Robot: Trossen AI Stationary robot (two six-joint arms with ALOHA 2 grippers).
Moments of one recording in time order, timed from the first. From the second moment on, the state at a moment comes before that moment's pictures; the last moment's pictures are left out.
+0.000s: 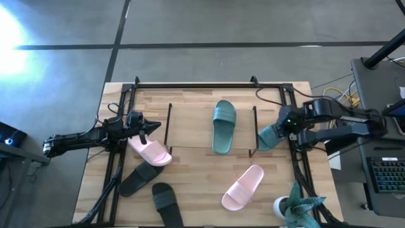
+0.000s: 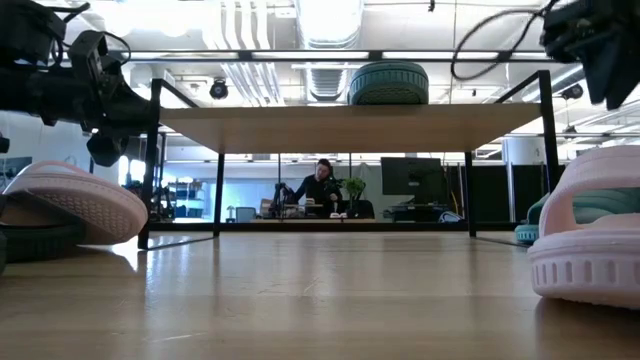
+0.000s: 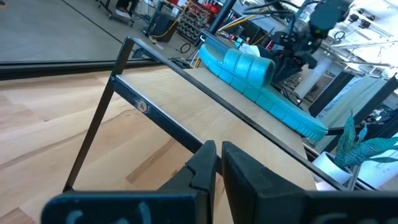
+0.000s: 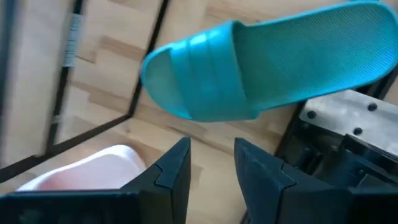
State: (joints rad) left arm 0.18 0.13 0.04 -0.03 -0.13 -0.54; right arm -0.12 0.83 0.96 -1.49 0.02 1.12
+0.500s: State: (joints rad) left arm 0.18 0.13 0.04 -0.03 -0.13 -0.54; right arm -0.75 0.90 0.85 -1.29 -0.30 0.72
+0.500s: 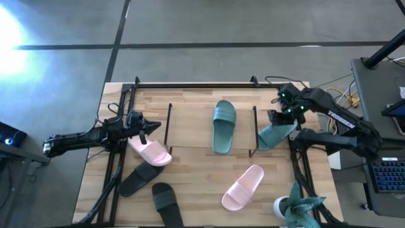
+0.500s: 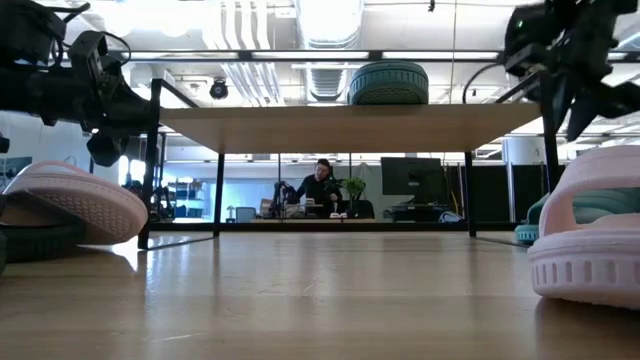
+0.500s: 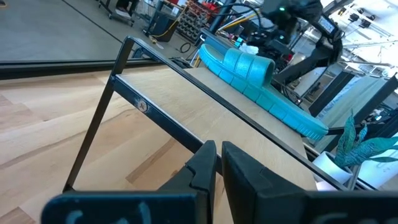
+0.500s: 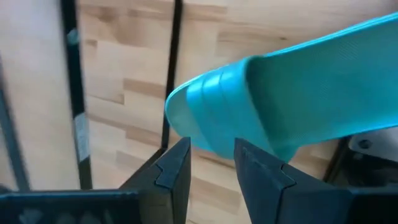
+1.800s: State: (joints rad) left arm 0.18 0.13 0.04 -0.03 -0.13 -0.54; right arm -0.93 1.35 0.84 -1.31 -0.39 0.40
